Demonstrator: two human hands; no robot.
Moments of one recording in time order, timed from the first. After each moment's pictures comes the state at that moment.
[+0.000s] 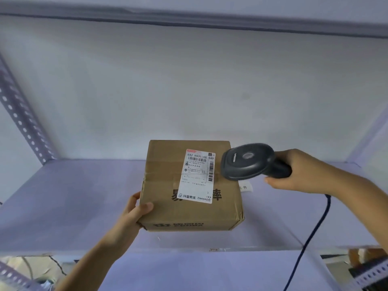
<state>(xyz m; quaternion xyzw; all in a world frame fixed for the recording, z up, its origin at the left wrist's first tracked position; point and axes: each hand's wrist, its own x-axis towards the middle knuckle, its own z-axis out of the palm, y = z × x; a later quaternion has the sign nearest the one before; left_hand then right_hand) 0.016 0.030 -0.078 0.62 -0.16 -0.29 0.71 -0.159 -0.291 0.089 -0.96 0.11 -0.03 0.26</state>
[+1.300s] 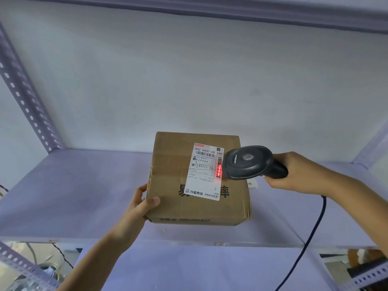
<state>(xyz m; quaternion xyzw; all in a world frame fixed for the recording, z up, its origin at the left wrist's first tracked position) 0.010 0.030 -0.080 0.63 -0.16 -0.28 0.70 -0.143 -0.287 0.072 -0.96 0.11 0.00 0.25</state>
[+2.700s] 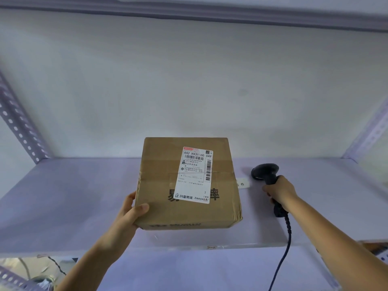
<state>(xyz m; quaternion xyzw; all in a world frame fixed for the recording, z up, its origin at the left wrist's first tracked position) 0.010 0.029 -0.079 0.62 -0.17 -0.28 0.71 -0.114 -0.365 -0.073 -0.77 0.51 -0.09 0.38</state>
